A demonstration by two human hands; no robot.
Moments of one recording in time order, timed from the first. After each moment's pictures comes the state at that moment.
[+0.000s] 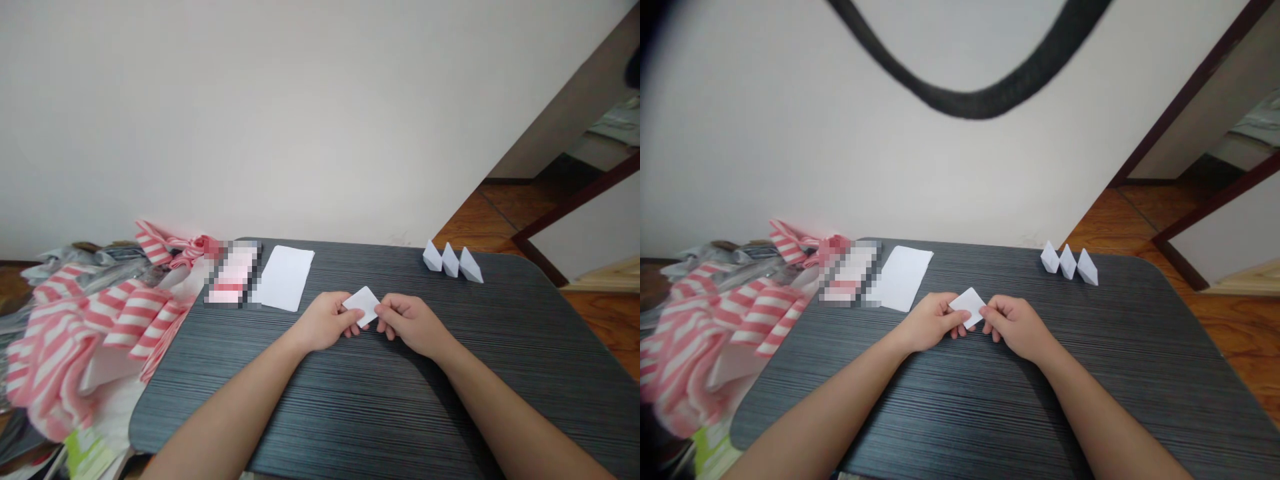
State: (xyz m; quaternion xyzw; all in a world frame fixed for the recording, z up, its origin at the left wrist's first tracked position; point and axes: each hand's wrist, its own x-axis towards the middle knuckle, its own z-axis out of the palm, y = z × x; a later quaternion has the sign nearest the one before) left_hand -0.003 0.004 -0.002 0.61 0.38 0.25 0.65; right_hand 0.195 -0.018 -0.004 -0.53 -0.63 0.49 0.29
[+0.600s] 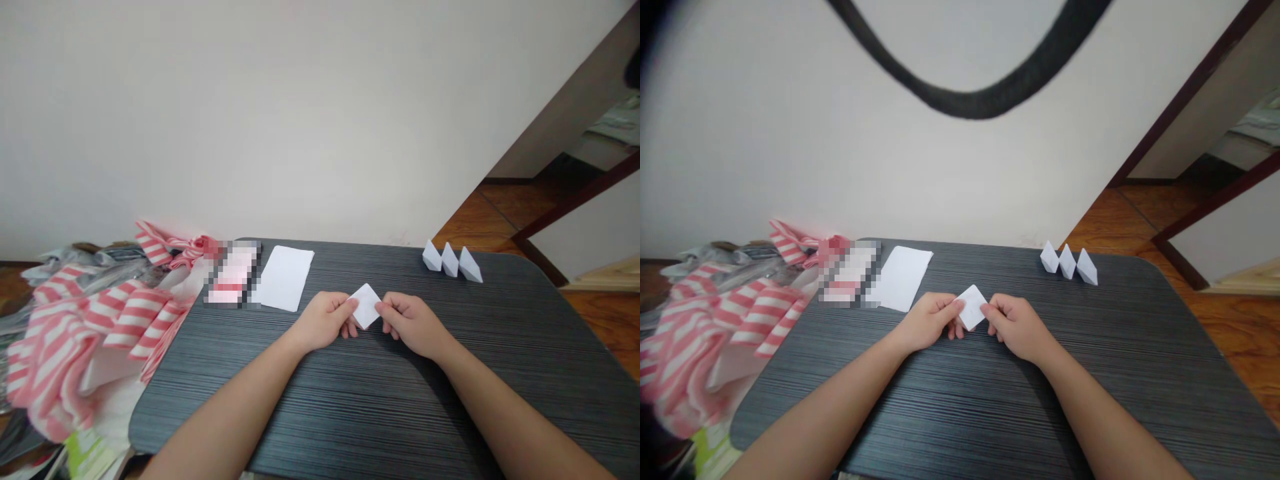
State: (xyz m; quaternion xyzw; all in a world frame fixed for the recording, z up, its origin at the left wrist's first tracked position) left_hand -0.006 0.006 -0.005 0.61 0.38 0.26 0.65; right_hand 0.194 -0.020 -0.002 -0.55 -0.64 0.46 0.29
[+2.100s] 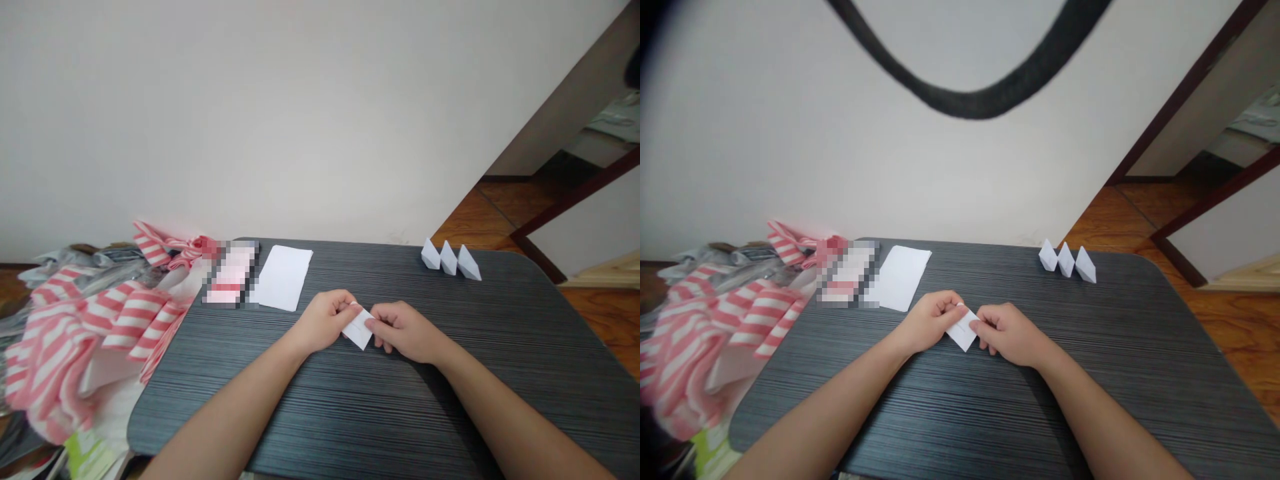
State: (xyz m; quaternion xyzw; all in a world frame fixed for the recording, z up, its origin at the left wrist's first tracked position) left_hand -0.004 0.002 -0.002 0.64 0.41 0.28 0.59; right_hand 0.190 -0.024 0.000 -0.48 -0.68 0.52 0.19
